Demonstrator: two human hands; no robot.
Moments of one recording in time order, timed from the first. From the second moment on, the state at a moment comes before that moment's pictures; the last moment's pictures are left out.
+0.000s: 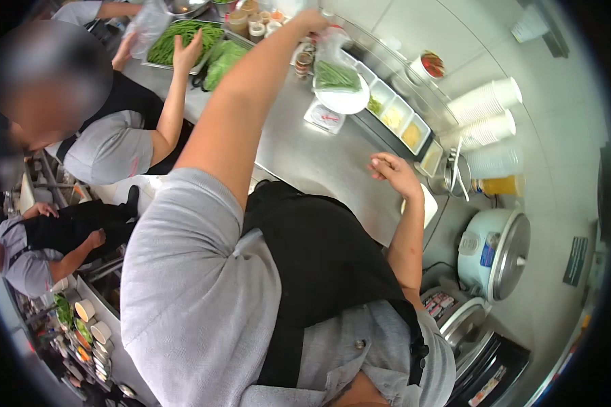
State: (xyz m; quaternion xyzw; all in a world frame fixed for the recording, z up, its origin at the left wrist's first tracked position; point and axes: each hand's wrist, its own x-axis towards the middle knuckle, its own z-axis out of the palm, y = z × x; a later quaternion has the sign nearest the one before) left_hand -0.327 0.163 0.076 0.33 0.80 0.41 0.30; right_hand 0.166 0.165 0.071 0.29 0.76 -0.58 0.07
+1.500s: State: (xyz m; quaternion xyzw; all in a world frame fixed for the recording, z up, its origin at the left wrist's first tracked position) left_hand -0.197 -0.196 0.024 0.19 0.80 0.50 0.28; right_hand -0.551 -0.015 -0.047 0.08 0.98 -0.15 -0.07
